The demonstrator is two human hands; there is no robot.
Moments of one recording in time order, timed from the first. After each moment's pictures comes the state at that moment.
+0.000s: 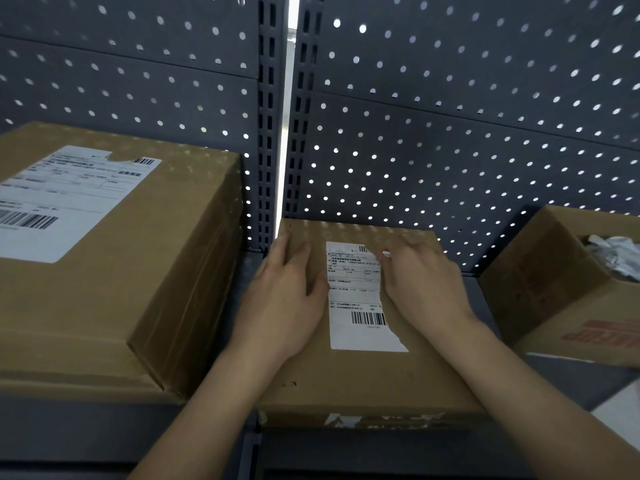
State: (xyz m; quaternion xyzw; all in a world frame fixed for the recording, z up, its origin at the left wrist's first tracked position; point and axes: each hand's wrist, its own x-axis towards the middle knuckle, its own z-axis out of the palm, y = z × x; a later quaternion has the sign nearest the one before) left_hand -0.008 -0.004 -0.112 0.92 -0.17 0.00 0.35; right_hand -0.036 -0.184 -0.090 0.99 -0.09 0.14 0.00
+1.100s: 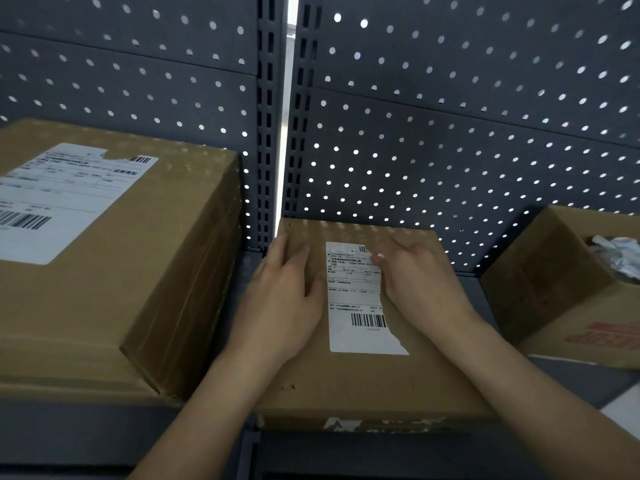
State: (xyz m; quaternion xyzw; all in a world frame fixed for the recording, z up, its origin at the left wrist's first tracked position) left_hand -0.008 -0.003 -0.114 0.92 -0.17 0.00 0.35; right_hand -0.027 -0.194 -0.102 0.98 0.00 0.17 0.01
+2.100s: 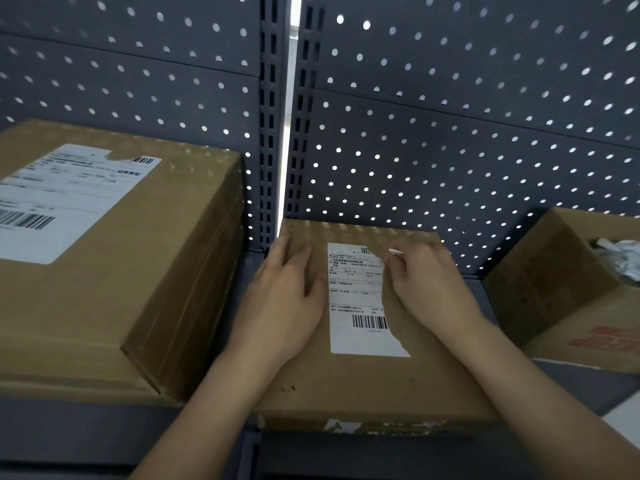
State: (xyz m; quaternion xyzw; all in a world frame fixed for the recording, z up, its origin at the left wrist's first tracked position) left_hand -0.008 -0.002 -0.112 0.92 -0.16 -0.01 0.36; right_hand -0.025 -0.203 -0.101 0.98 -0.06 0.17 -0.12
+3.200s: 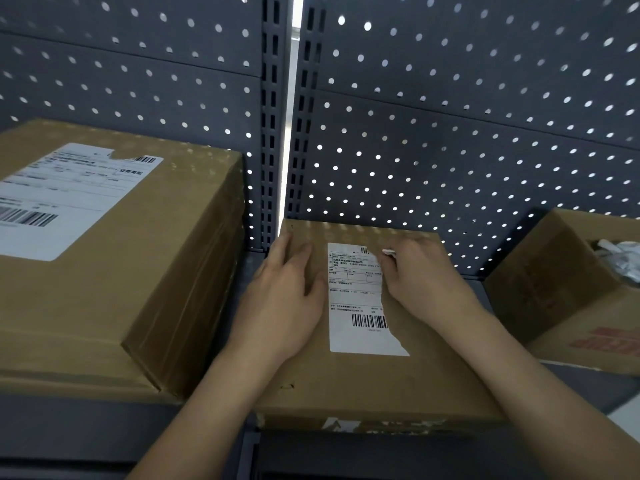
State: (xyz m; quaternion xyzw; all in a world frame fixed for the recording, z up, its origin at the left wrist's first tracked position) left_hand -0.007 -0.003 -0.113 0.92 -0.16 0.00 0.35; right_hand -0.016 -0.201 -0.096 0.99 -0.02 0.14 -0.04
